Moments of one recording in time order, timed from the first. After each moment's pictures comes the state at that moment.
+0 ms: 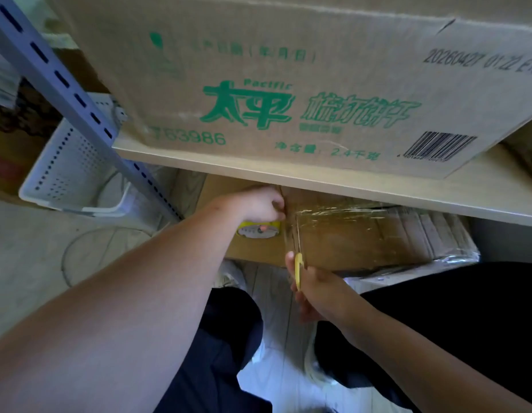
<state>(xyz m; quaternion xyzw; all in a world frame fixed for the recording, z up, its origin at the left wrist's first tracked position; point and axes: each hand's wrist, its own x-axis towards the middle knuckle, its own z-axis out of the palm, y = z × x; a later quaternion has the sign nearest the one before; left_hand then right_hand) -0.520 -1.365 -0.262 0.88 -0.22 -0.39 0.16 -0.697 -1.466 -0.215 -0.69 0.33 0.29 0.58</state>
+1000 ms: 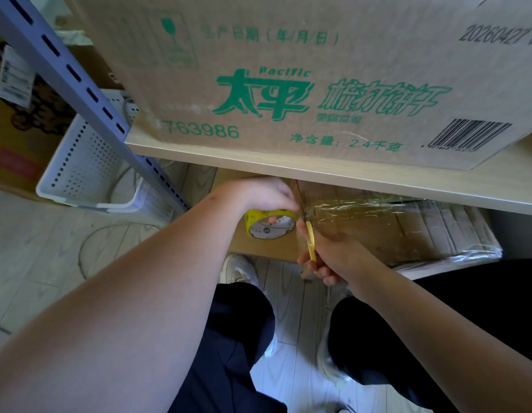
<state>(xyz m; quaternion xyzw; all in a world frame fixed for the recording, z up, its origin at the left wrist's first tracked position) -0.515 -1.355 -0.241 0.86 -0.16 -0.42 0.22 -0.650 -1.481 -0.230 -0.69 0.34 0.34 0.54</state>
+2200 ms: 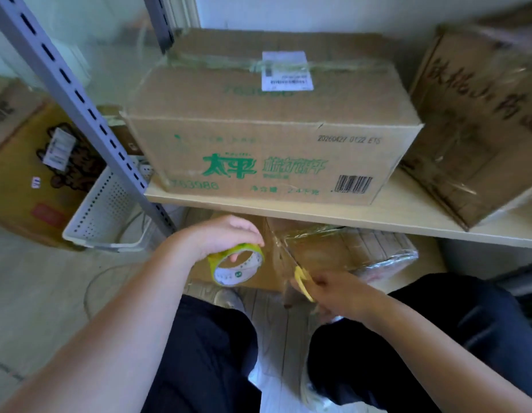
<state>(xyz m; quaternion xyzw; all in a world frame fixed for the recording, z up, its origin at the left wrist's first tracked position) -0.605 -1.326 -0.109 0.85 -0.09 -0.39 0.34 -0.729 -1.532 -0.134 -0.81 0.15 0.31 0.48</state>
